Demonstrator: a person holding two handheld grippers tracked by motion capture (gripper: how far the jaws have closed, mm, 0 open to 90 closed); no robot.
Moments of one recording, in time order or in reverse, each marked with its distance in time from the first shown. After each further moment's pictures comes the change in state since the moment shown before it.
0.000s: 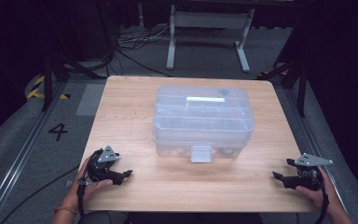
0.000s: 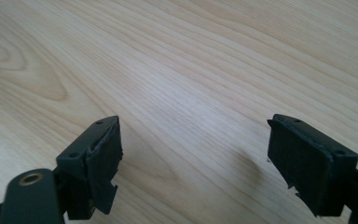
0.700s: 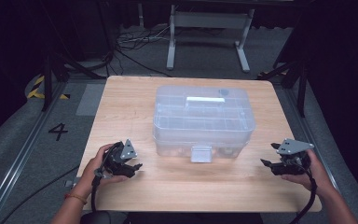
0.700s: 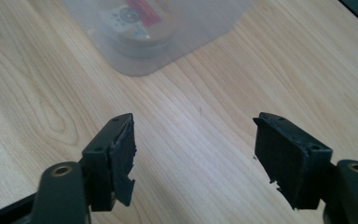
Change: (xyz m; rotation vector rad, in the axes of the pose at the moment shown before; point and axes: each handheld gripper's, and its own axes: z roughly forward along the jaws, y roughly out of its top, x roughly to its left) left arm -0.023 0.056 0.008 0.111 0.060 0.245; right arm 0.032 0.084 -0.005 0.014 0.010 -0.319
